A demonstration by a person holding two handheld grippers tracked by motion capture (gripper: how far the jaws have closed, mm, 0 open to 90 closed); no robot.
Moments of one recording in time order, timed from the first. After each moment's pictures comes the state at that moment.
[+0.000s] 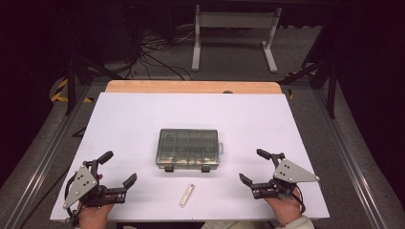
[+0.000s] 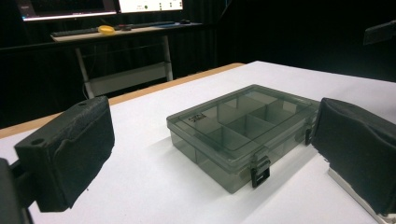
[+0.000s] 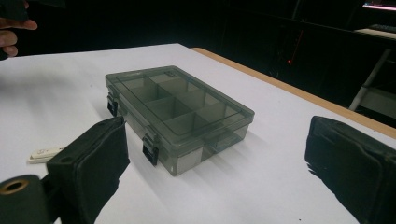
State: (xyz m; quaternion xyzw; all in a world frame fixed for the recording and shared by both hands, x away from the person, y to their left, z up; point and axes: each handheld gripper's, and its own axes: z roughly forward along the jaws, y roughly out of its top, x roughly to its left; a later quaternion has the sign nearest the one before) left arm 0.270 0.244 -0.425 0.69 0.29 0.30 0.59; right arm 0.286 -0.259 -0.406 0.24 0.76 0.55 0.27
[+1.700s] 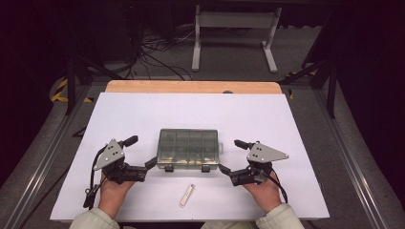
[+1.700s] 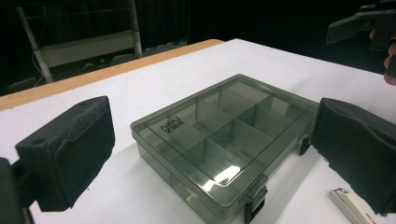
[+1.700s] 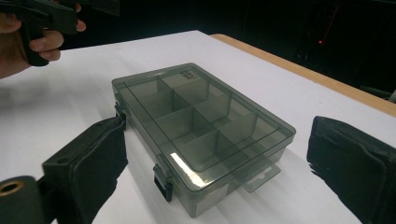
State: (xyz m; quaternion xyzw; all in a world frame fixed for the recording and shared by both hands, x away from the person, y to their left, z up) left arm 0.335 0.201 -0.415 0.74 0.29 0.21 0.57; right arm 0.329 -0.208 -0.403 0.24 0.78 0.53 0.21
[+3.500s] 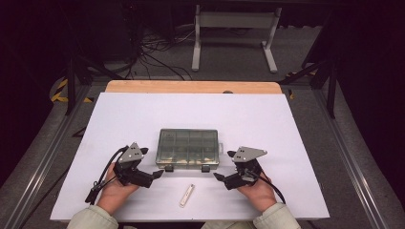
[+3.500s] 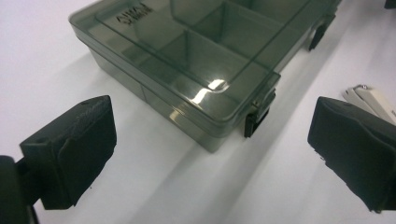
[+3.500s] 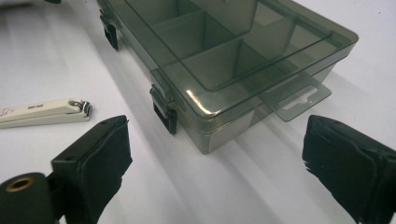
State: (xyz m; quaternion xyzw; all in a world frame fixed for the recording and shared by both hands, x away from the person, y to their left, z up) left arm 0.354 0.185 -0.447 0.85 0.28 0.12 0.42; right arm 0.346 -0.193 -0.443 0.26 0.85 0.43 0.15
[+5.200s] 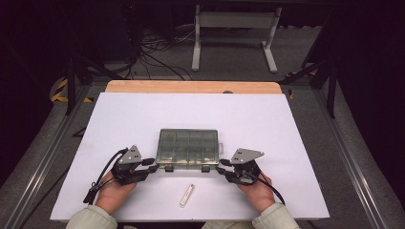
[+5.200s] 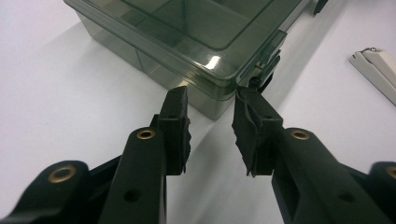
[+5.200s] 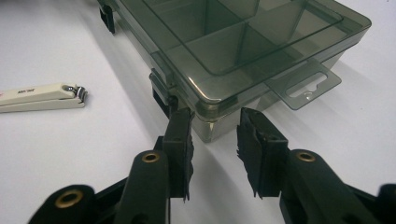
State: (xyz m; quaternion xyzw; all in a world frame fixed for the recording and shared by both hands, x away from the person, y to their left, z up) left arm 0.353 0.192 -0.451 0.87 0.27 0.11 0.40; right arm 0.345 -0.190 -0.447 0.26 0.86 0.41 0.15
